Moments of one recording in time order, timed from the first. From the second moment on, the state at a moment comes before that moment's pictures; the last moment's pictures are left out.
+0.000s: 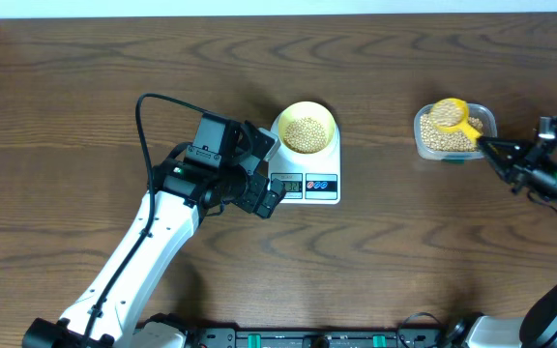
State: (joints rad) left arm -0.36 1.36 1.00 -0.75 0.31 0.14; right arm -0.59 1.56 0.92 -0.48 -1.34 0.37
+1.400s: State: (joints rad) left arm -0.36 1.36 1.00 -0.75 0.31 0.14; right arm 0.15 1.56 0.91 0.10 -0.88 0.67
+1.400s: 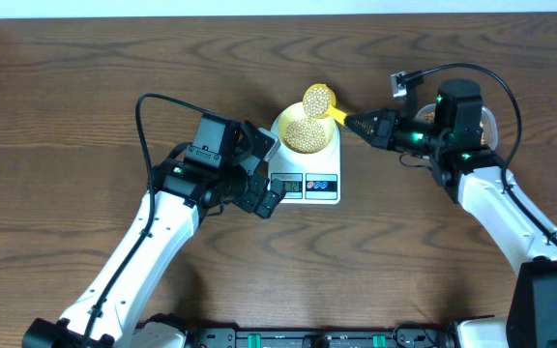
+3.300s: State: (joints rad) left arm -0.36 1.36 1.00 -0.75 0.31 0.14; right arm 0.26 1.56 0.91 -0.01 -0.65 0.24
